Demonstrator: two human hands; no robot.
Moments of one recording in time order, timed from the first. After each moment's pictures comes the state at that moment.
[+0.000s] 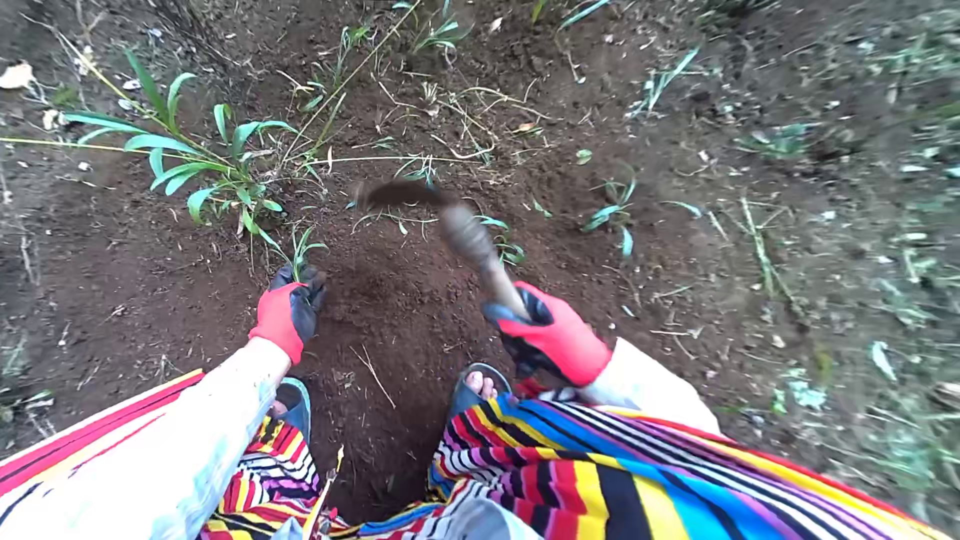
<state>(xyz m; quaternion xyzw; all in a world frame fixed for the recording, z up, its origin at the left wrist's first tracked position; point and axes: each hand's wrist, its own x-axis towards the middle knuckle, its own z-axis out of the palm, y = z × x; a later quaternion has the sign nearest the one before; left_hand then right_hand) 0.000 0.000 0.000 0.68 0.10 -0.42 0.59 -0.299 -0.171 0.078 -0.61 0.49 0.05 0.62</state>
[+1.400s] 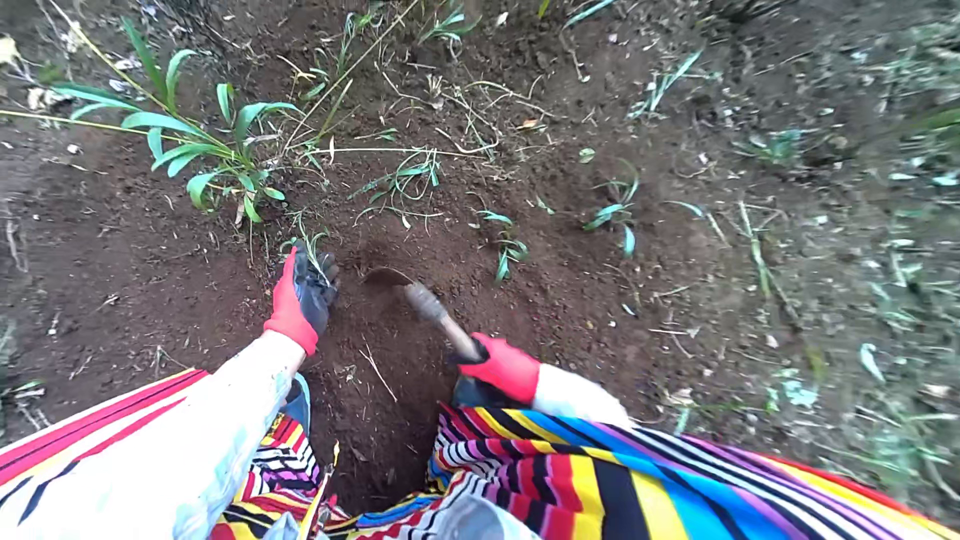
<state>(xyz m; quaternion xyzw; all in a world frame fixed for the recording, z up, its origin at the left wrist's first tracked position) -0.015 -0.018 0.007 0.64 0.13 -0.44 0.61 -0.288 -0.137 0.041 -0.65 0.44 0.38 0.49</state>
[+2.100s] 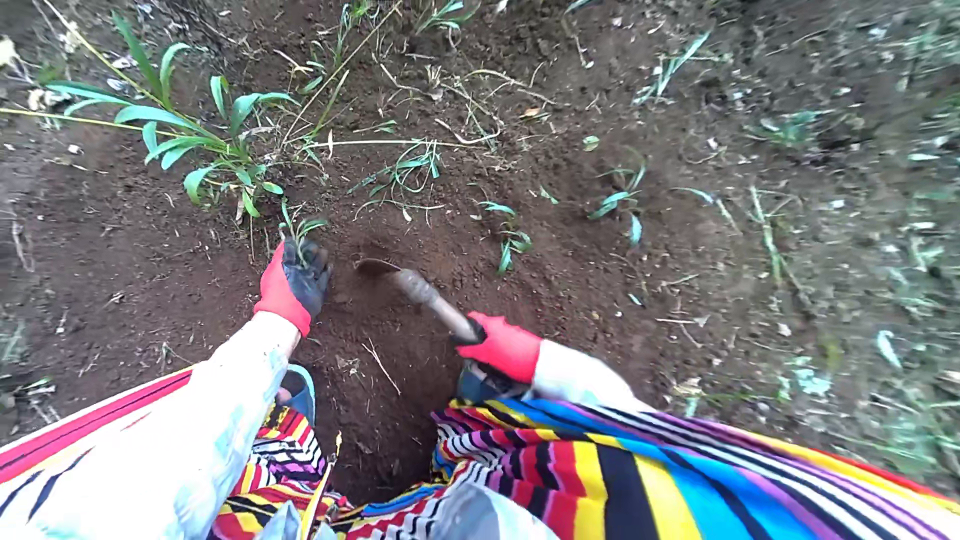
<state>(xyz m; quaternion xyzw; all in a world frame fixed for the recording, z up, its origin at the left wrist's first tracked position) 0.004 -0.023 0.004 0.61 0.18 -0.42 0.65 -0.282 -0.138 0.027 -0.69 0.43 0.34 0.47</state>
